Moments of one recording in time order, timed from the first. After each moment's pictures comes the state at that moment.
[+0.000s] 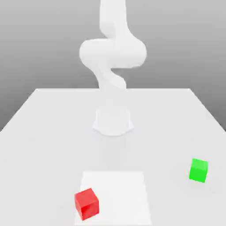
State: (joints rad) arm -0.05 -0.71 0.04 -2.32 -0.02 2.34 0.90
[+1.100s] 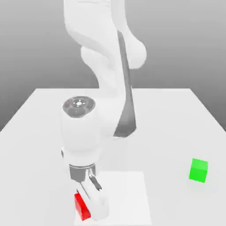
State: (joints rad) arm -0.27 0.36 0.10 -2.50 -0.12 2.86 1.78
